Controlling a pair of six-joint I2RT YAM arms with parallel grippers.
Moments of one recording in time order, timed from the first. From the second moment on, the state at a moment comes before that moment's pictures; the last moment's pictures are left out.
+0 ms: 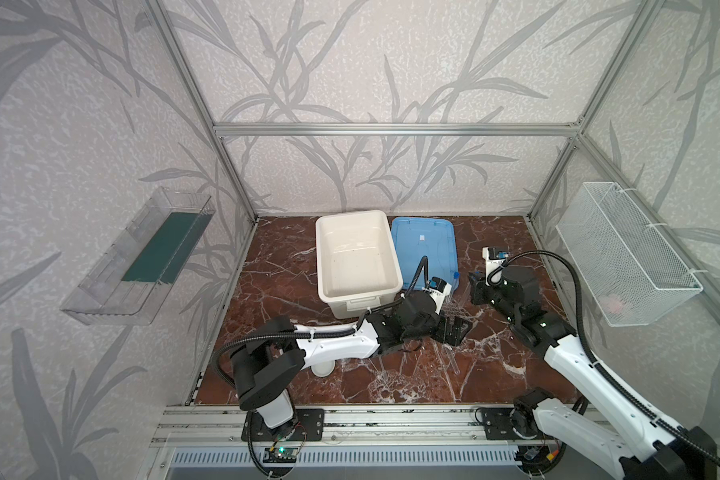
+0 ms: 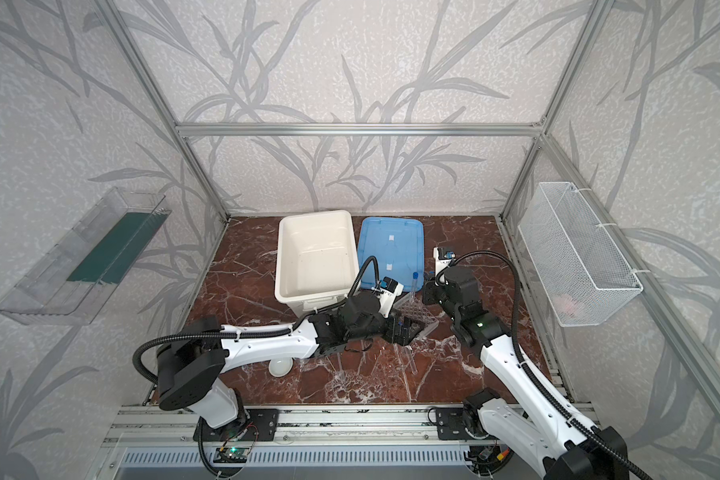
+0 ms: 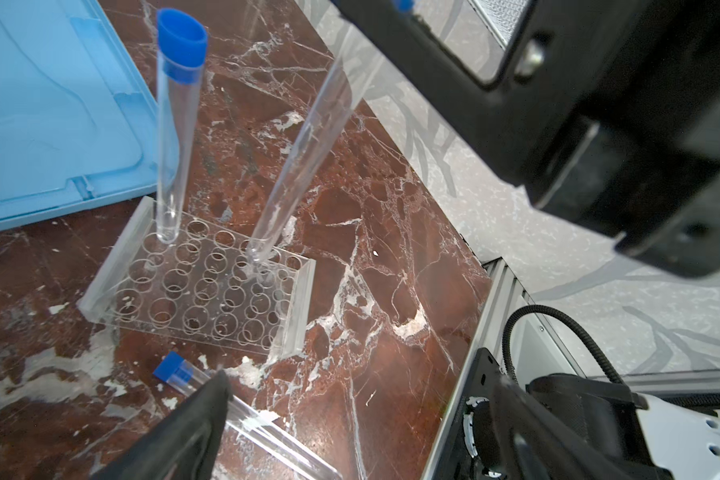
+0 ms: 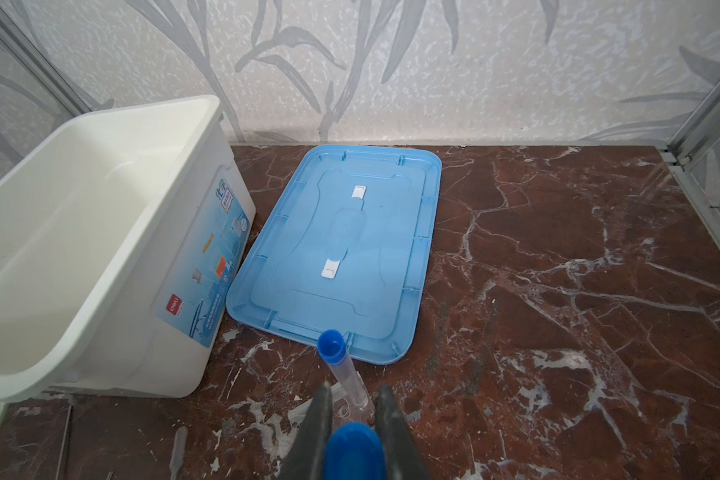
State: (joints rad) left arm -1.07 1.66 0.99 0.23 0.08 -0.66; right arm 0.38 0.95 0.69 -0.18 0.10 0.21
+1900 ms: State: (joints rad) left arm -1.06 1.70 0.99 0.19 0.01 -0.69; right arm 0.38 1.09 0.52 0.13 0.16 0.16
